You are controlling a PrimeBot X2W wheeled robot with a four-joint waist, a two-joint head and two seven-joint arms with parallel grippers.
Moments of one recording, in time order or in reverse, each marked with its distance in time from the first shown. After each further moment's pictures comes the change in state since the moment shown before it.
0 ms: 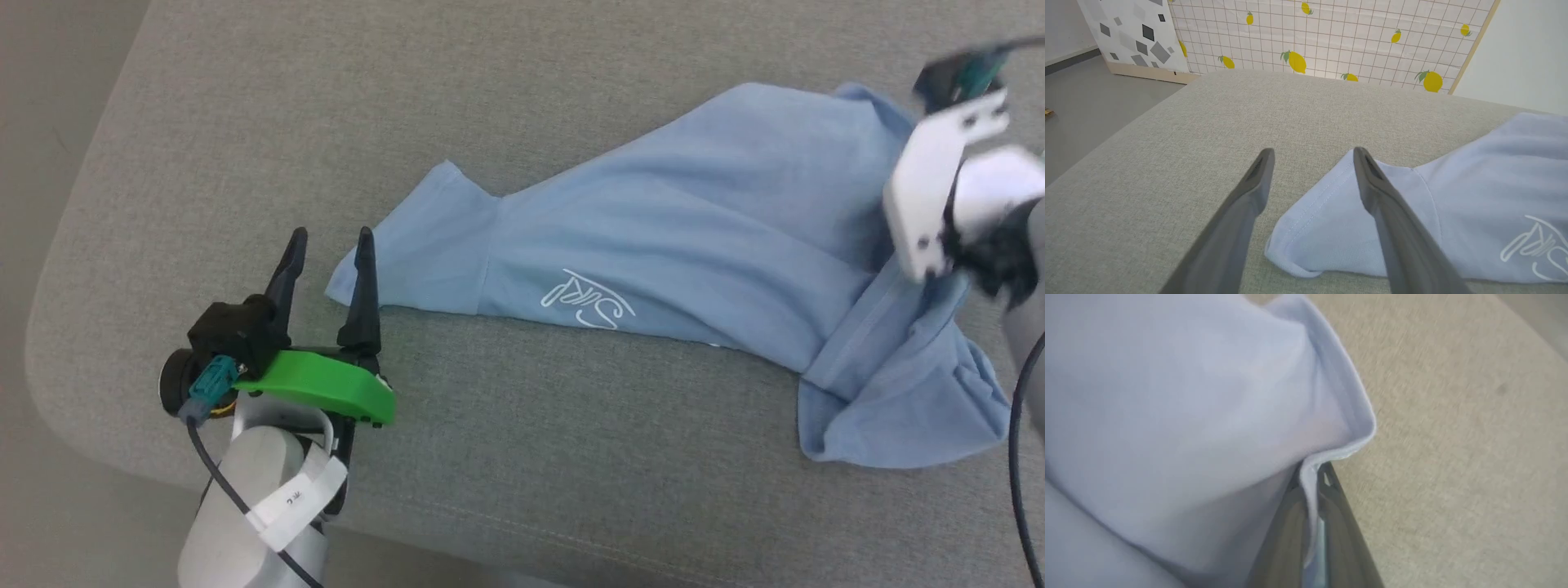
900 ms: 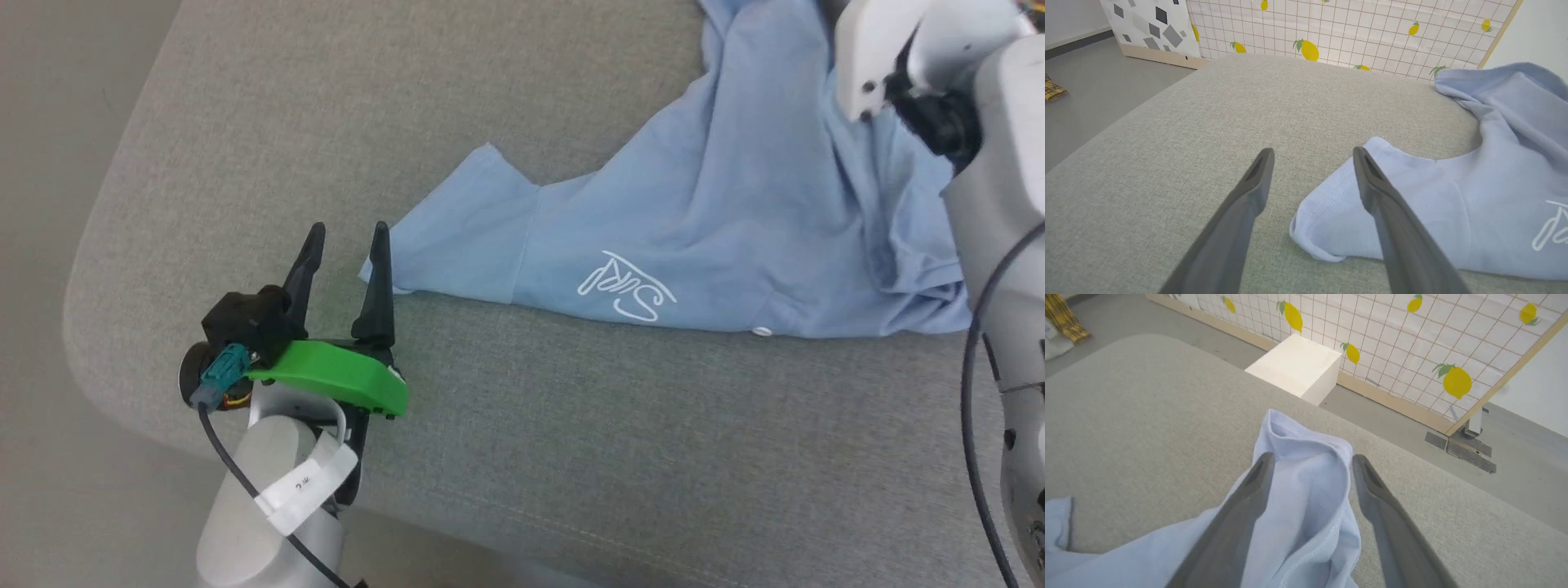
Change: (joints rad) left arm -0.037 -0.066 0.056 0.066 0.034 -0.062 0.000; right arm -0.332 0.173 -0.038 0.315 -0.098 0.000 -0.539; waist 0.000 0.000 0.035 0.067
